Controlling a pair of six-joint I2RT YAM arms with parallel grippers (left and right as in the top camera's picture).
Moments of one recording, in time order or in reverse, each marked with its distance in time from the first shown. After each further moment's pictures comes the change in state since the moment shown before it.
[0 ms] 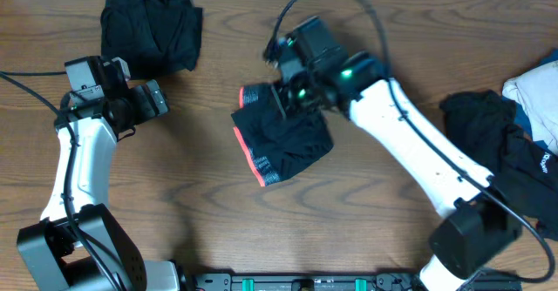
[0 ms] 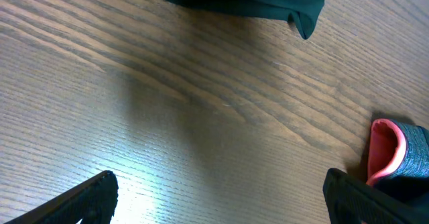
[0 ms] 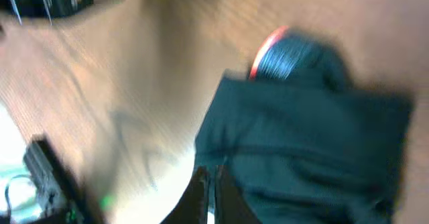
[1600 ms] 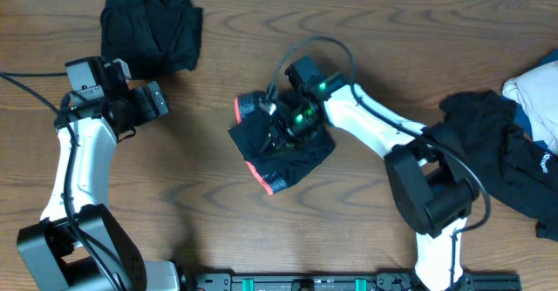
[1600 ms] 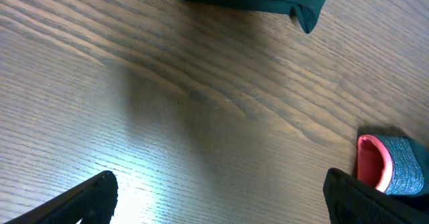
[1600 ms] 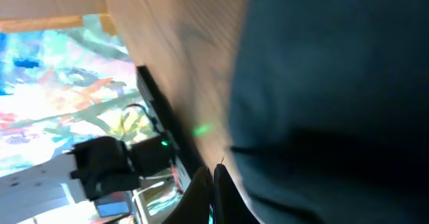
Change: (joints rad) left arm 0.000 0.000 0.000 -0.015 0.000 0.000; right arm -0.017 0.264 -0.212 0.024 -0.566 0.084
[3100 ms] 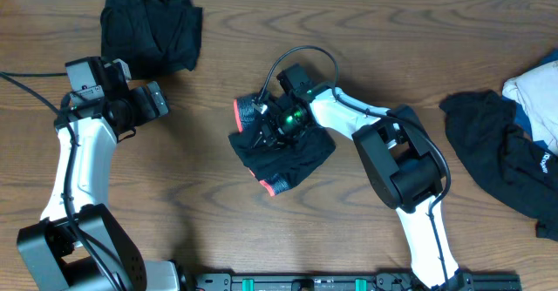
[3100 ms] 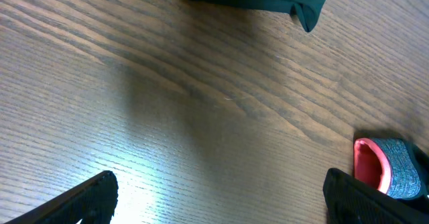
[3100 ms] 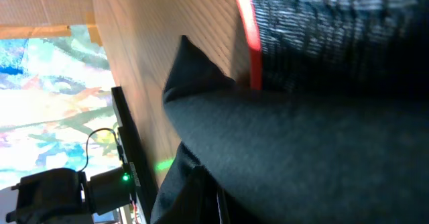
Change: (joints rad) left arm 0.000 0.000 0.000 -0.003 0.000 0.000; right arm 0.005 0.217 0.067 0.238 -0.031 0.000
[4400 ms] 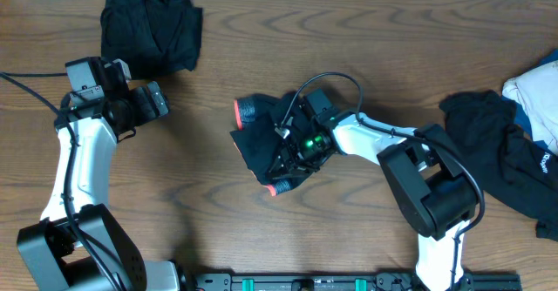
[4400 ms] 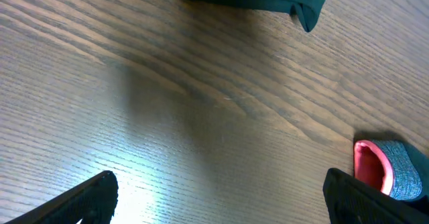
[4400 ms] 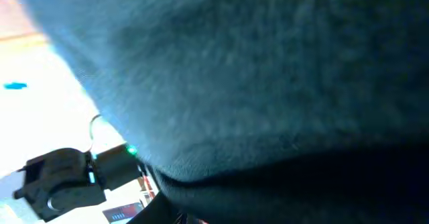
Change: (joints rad) left arm 0.000 0.000 0.000 -0.002 0.000 0.000; right arm -0.019 -0.241 -0.390 0.137 0.023 0.161
